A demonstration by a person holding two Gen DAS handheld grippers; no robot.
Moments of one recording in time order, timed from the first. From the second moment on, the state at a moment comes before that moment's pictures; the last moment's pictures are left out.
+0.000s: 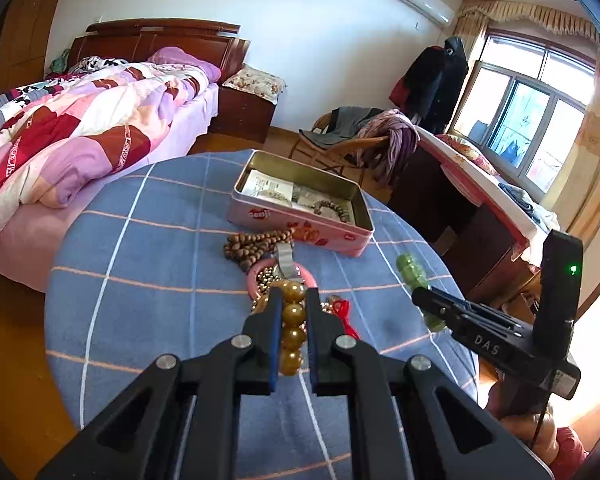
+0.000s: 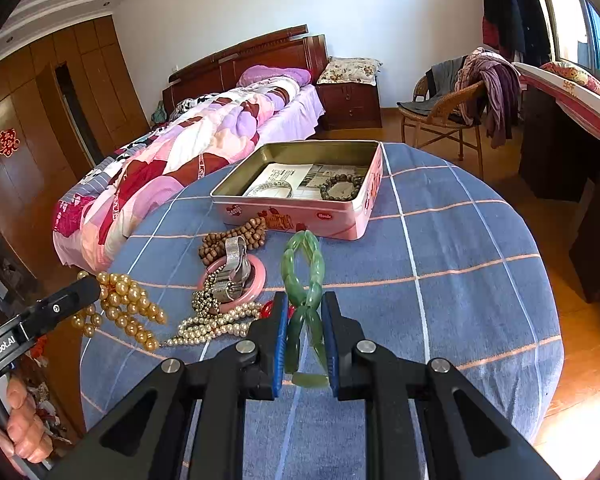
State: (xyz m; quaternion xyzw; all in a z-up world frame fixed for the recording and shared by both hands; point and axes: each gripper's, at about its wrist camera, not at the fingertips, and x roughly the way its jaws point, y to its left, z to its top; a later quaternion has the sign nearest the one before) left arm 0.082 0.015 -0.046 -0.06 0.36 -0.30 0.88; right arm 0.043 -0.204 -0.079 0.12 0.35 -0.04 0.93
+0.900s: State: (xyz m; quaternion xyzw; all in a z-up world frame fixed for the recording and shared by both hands) left arm 0.128 -0.024 0.000 -0.04 0.31 -0.32 0.89; right arm 0.086 -0.210 -0.036 0.10 0.31 -0.05 0.95
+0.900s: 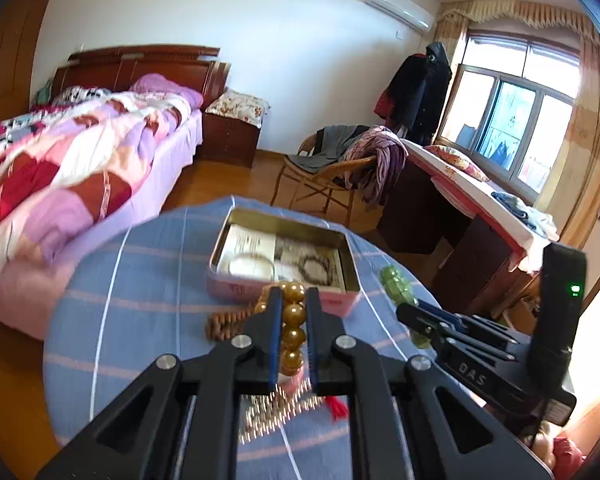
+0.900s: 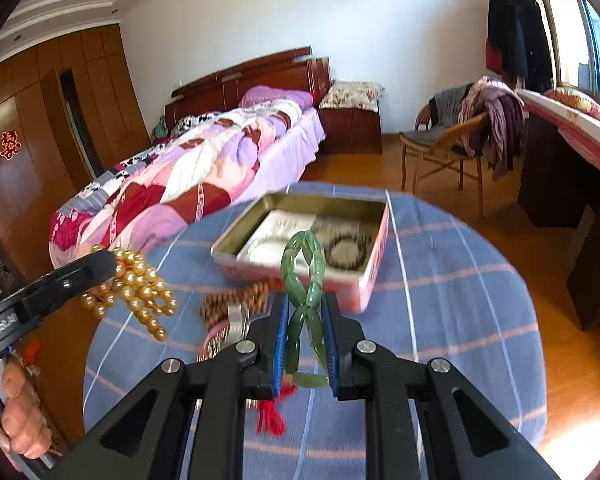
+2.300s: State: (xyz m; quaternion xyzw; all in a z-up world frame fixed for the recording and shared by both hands) left arm 0.279 -0.150 -0.084 0.13 0.39 -0.19 0.89; right arm 0.236 -0.277 -0.107 0.15 0.34 -0.05 0.93
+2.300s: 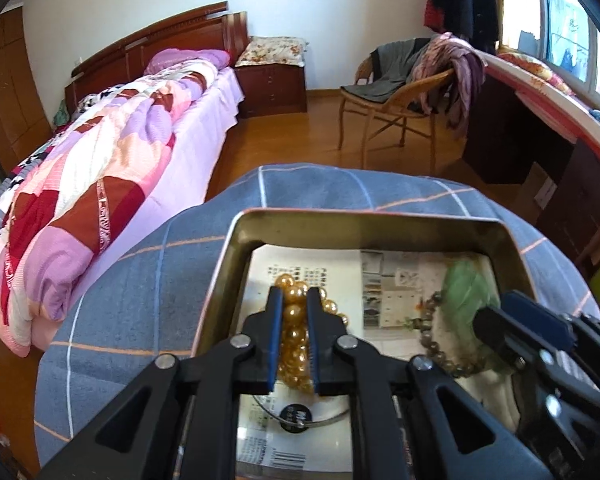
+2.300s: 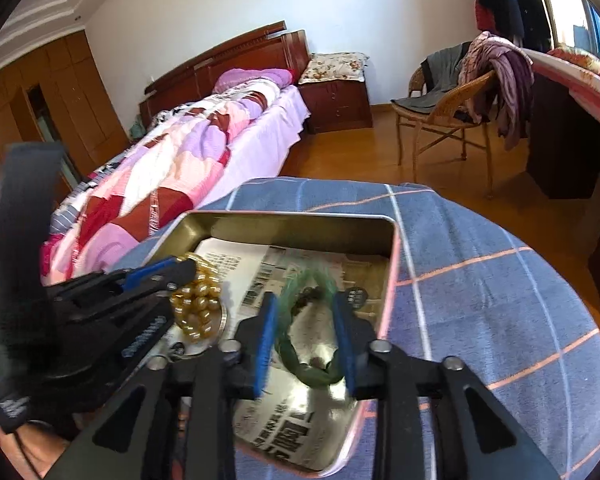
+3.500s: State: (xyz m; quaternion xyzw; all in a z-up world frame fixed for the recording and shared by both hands) left arm 0.140 -0.023 -0.062 0.05 0.38 -0.13 0.91; right arm 0.066 -0.231 -0.088 0.13 0.34 -0.09 0.93
